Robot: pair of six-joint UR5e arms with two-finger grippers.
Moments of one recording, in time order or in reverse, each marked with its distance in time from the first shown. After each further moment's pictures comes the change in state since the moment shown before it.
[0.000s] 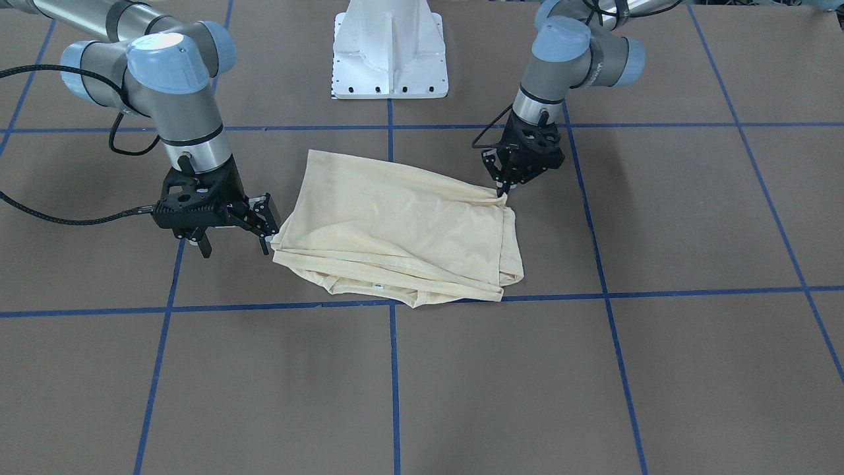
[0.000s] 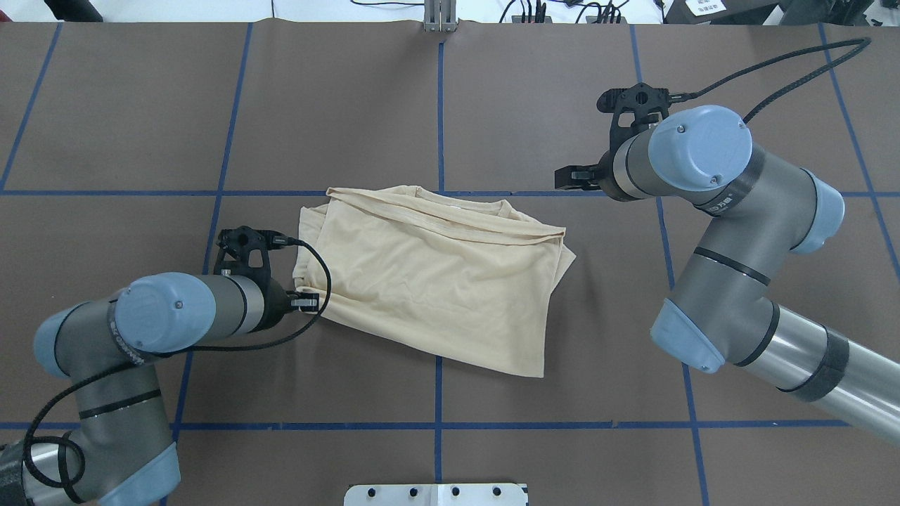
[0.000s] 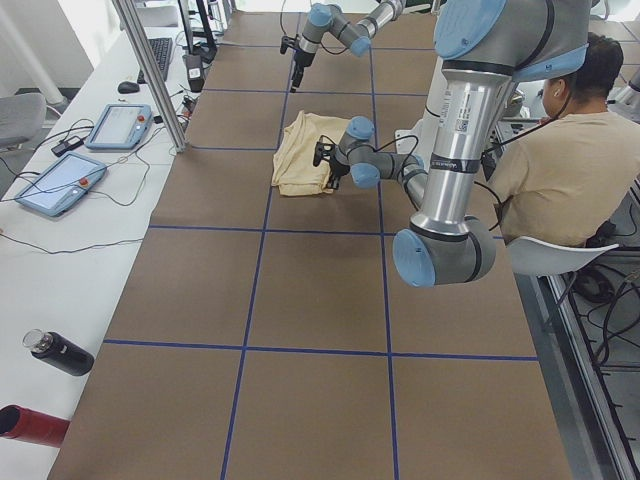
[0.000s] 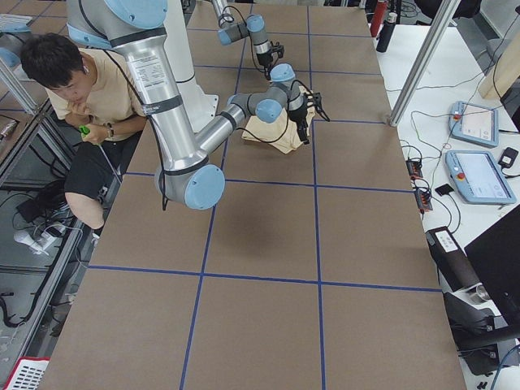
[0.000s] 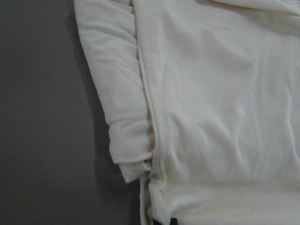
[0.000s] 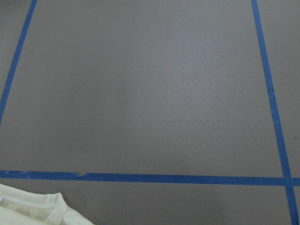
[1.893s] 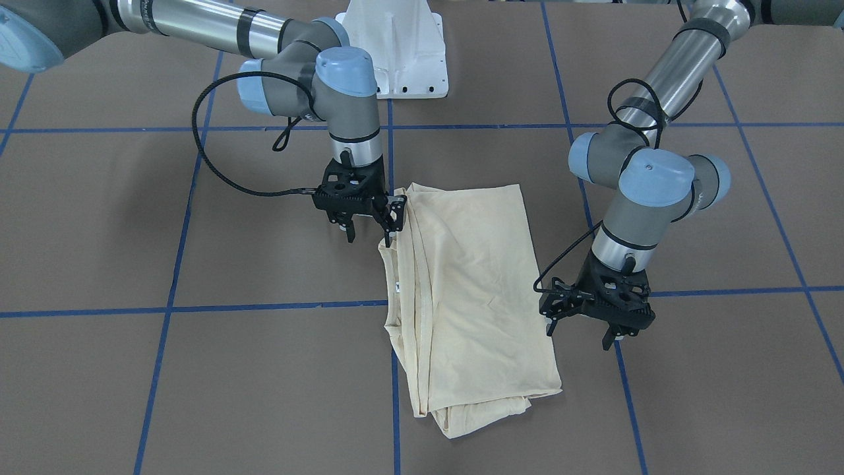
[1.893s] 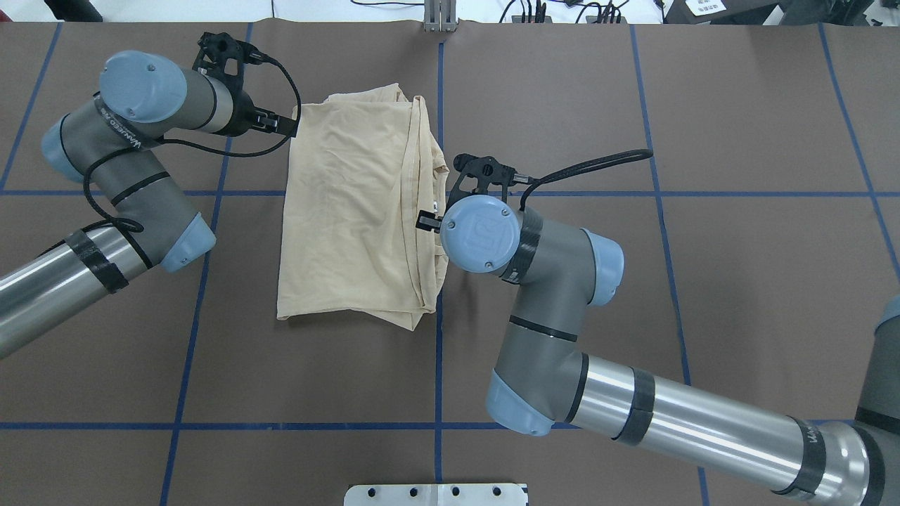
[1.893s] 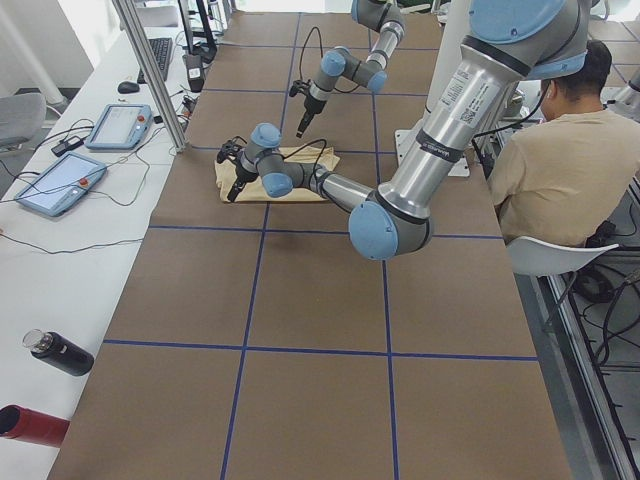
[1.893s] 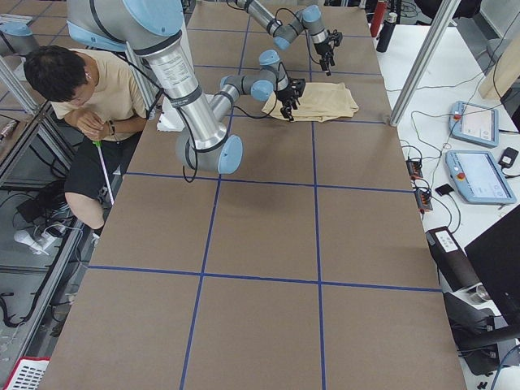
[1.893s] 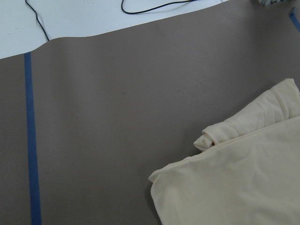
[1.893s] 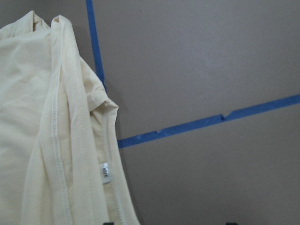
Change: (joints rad) left arm -0.387 -0.314 0.531 -0.261 -0.188 0.436; right arm -0.260 0.345 -0.313 -0.014 -0.211 0.469
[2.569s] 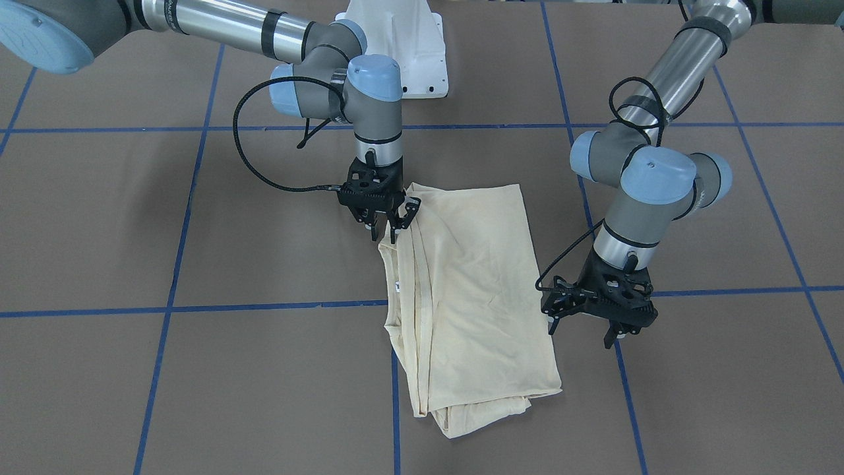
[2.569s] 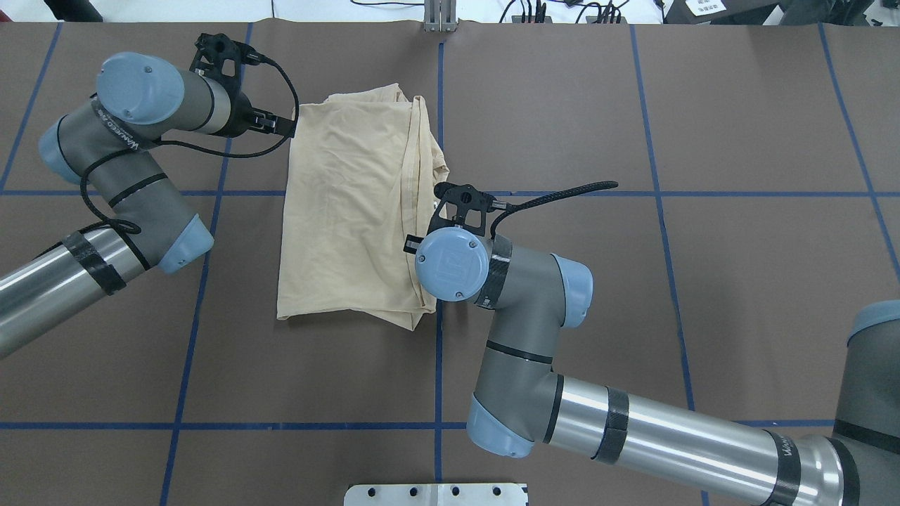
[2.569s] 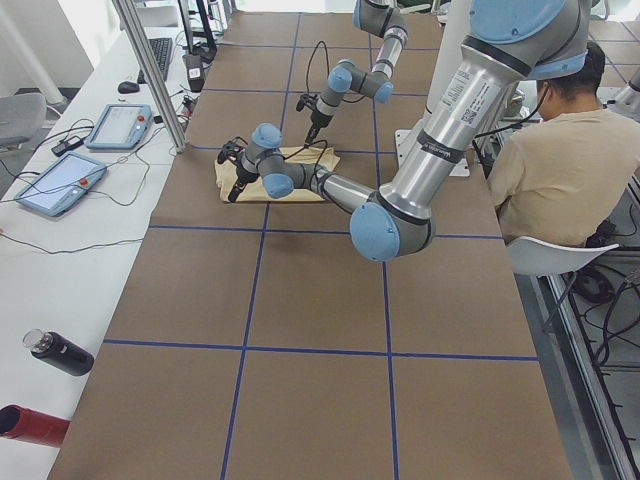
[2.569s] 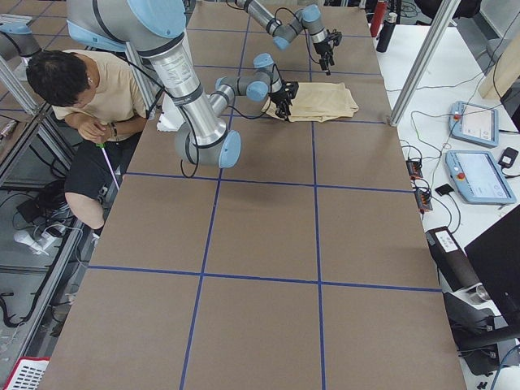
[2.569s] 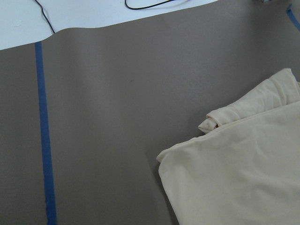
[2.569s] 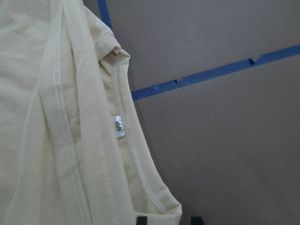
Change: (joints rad) left arm 0.000 0.007 -0.004 -0.001 0.002 -0.005; right arm -0.043 0.023 -0.052 0.002 -0.031 0.014
